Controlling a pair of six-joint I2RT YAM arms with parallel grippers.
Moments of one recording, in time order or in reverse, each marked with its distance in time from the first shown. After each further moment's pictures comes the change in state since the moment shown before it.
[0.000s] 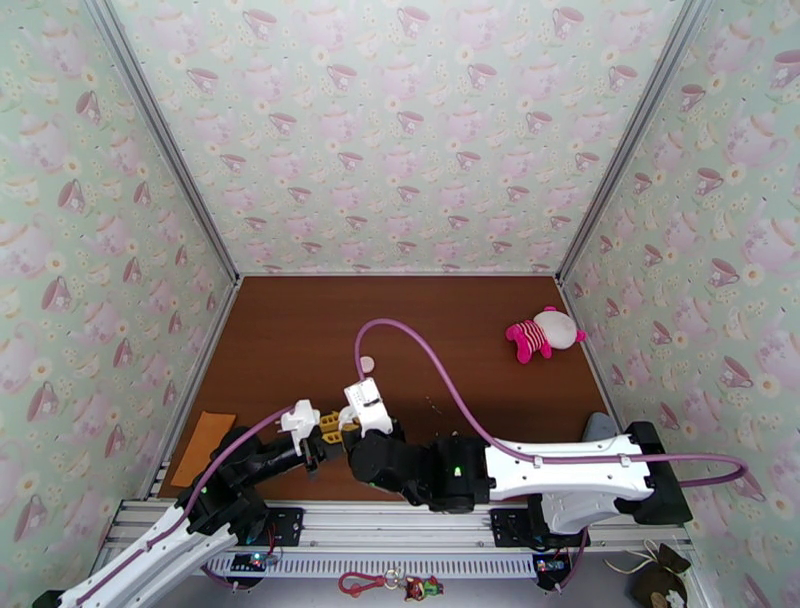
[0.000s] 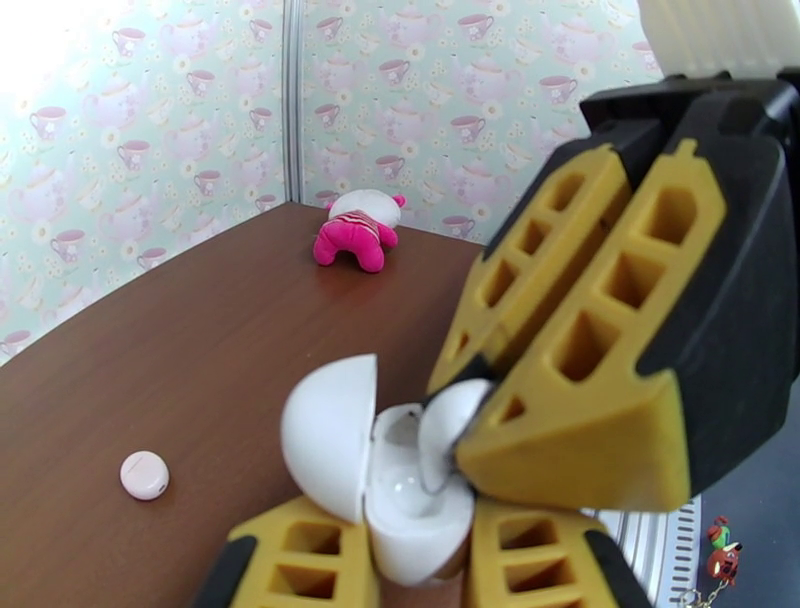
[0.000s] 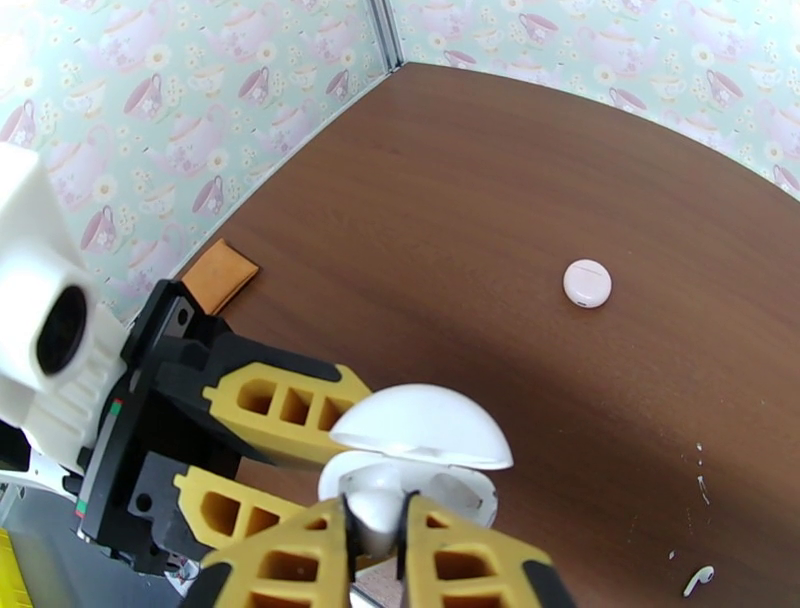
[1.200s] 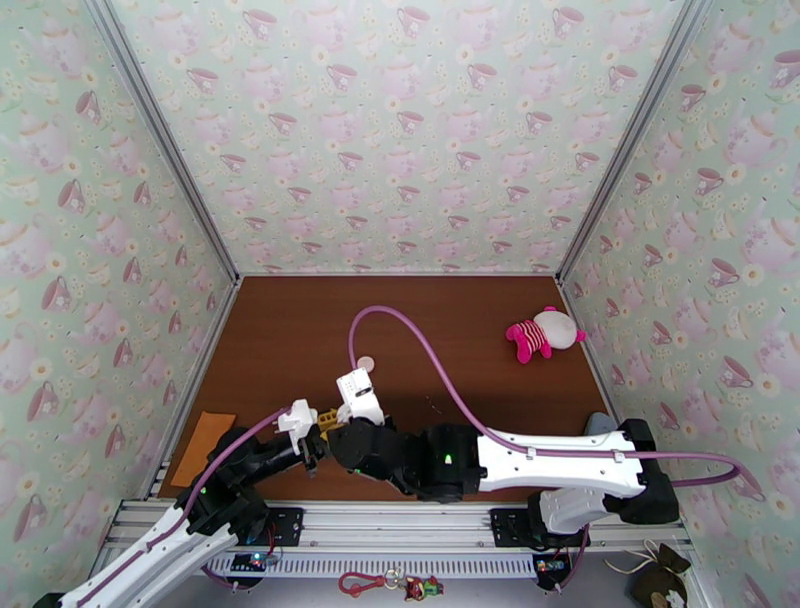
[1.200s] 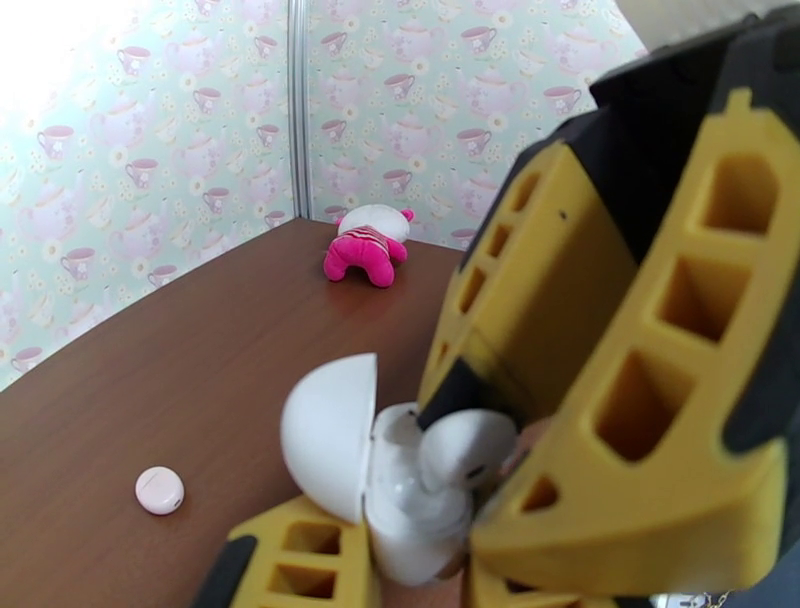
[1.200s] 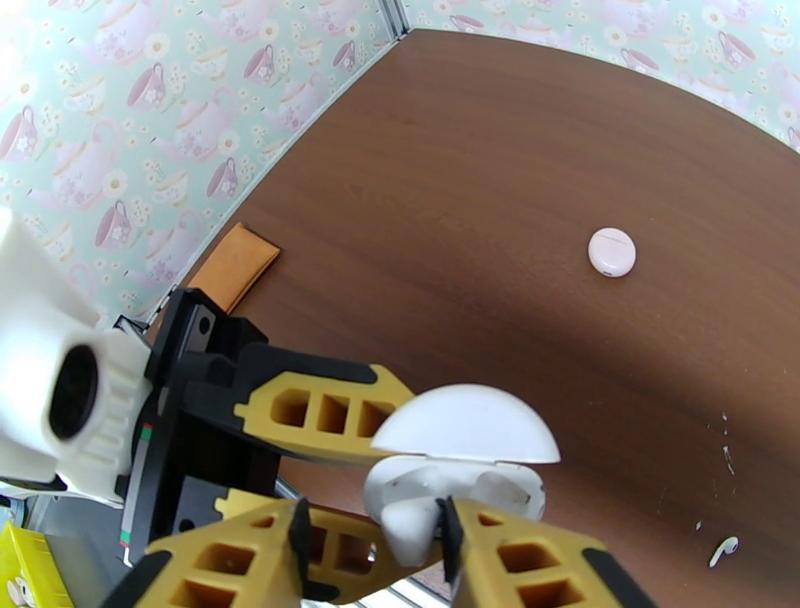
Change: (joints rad) left arm 0.005 -0.006 0.000 0.020 0.000 0.018; right arm -0.027 0.056 0.136 -0.116 -0.084 0.089
